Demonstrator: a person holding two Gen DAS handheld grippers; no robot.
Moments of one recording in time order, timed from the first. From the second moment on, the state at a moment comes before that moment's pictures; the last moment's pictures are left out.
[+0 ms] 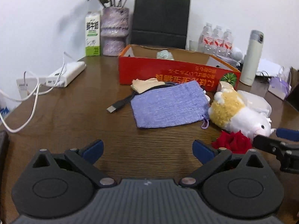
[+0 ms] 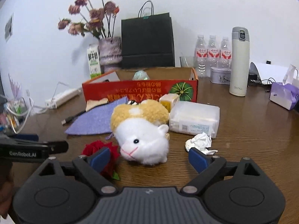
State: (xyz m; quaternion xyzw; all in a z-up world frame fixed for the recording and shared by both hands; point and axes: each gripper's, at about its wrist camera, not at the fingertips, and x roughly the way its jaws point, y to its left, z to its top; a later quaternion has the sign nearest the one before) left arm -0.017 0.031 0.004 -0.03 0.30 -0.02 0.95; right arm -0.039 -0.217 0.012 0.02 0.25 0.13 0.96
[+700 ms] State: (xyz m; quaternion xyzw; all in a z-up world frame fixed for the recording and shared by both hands) left arm 0.143 0.051 0.020 -0.06 0.31 -0.05 0.95; right arm 0.014 -0.194 0.034 -0.01 0.25 0.15 0.96
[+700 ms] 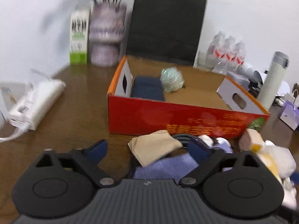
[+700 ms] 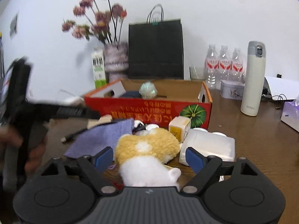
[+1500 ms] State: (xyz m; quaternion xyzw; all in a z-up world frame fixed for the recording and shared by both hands) left arm 0.032 0.069 0.097 -0.15 0.18 -0.08 0.97; right arm -0.031 -0.215 0.074 0.01 0.17 0.15 0.97
